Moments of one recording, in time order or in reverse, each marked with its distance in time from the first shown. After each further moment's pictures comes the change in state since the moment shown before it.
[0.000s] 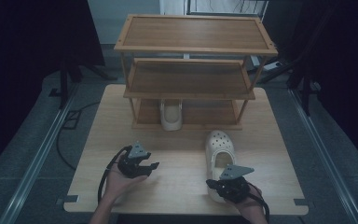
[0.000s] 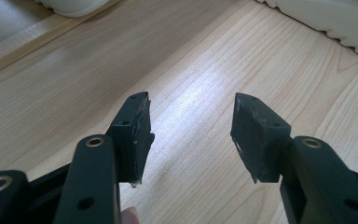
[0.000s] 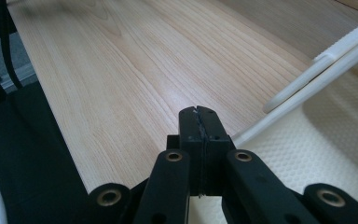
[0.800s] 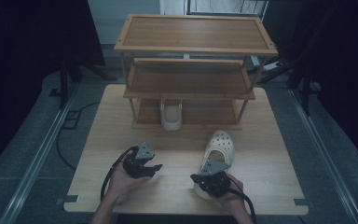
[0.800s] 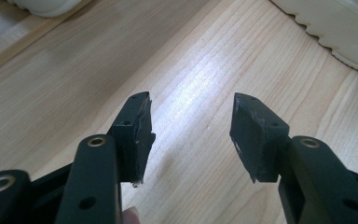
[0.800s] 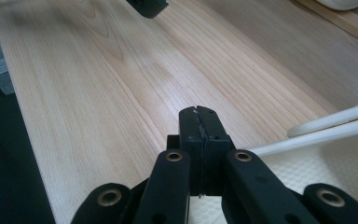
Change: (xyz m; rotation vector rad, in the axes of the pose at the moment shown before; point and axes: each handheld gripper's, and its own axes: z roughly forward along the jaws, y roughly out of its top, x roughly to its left) left arm -0.005 0.005 0.010 0.056 -0.010 0.079; right arm 0.017 0.031 0.040 0.007 -0.029 -0.090
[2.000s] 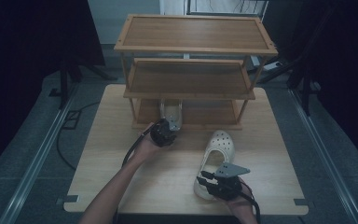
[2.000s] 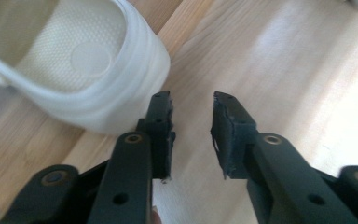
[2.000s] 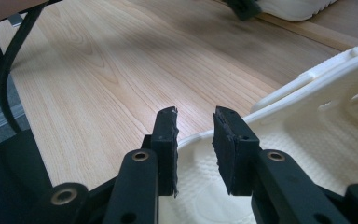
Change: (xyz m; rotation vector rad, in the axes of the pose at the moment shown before) left arm 0.037 0.089 0.073 0.101 0.136 0.179; right arm -0.007 -0.021 -0.024 -0.152 -0.015 0.131
